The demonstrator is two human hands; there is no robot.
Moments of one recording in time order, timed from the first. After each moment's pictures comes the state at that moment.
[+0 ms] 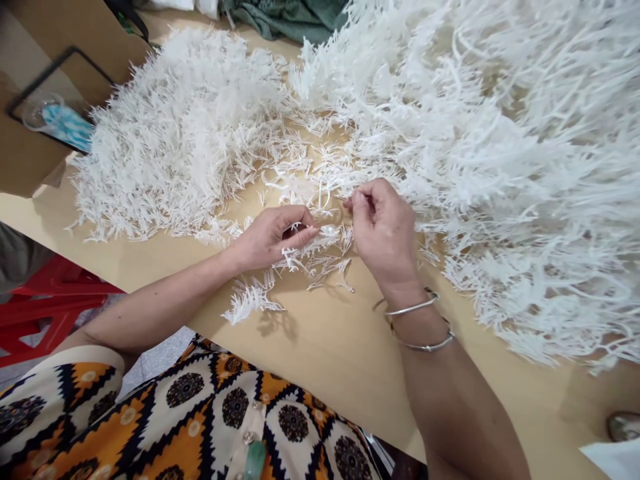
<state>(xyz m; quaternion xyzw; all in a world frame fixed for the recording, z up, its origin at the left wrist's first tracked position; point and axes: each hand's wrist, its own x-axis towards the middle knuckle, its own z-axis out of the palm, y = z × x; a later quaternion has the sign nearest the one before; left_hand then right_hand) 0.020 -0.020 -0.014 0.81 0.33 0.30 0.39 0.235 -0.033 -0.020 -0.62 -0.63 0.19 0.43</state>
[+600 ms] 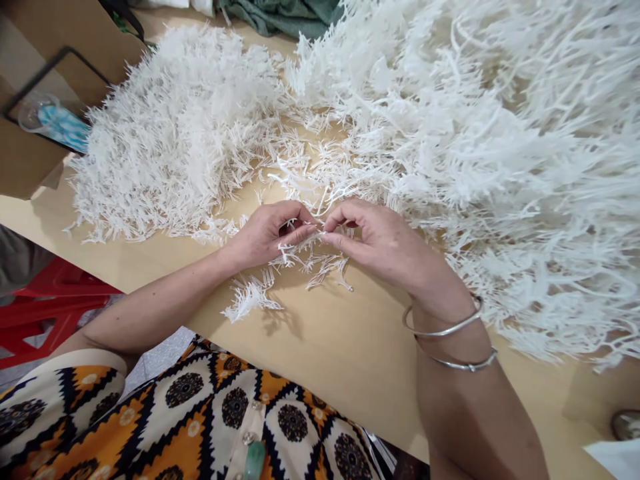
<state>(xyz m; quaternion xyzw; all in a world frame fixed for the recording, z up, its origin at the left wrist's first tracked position) 0.020 -0.017 -0.020 0.80 0.34 0.31 0.38 0.256 -0.040 0.019 -0.49 -0.75 0.37 0.24</state>
